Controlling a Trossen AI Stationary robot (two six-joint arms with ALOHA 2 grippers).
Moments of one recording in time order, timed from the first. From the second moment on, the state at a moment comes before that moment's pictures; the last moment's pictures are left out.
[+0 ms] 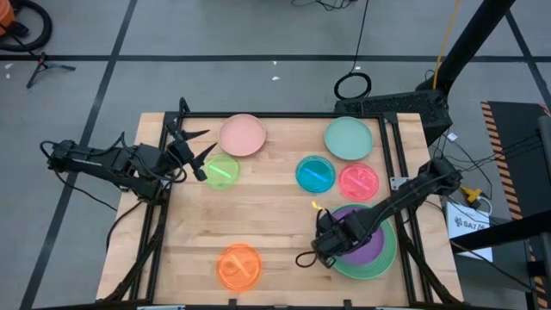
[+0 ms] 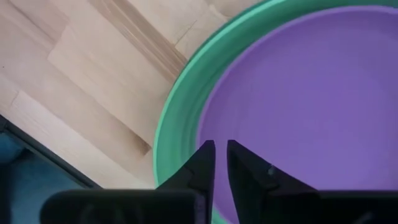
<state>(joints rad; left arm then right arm) -0.20 0.71 0.80 -0.26 -0.84 0.39 0.52 1.71 1.34 -1.13 -0.10 1.32</state>
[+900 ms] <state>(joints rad) -0.20 0.71 0.80 -0.26 -0.84 0.39 0.42 1.71 1.41 -1.07 0.05 1.16</state>
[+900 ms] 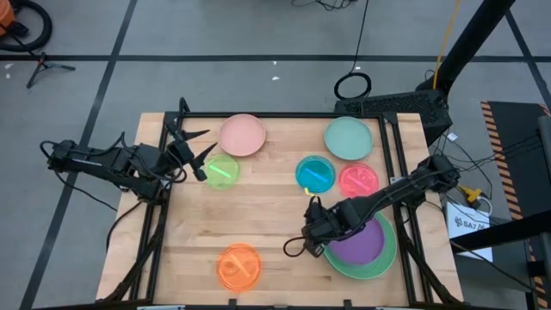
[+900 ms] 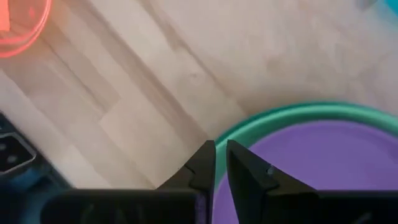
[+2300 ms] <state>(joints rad) -0.20 0.71 0.80 -0.27 -0.84 0.39 -0.42 1.72 1.41 -1.14 0.25 0.62</state>
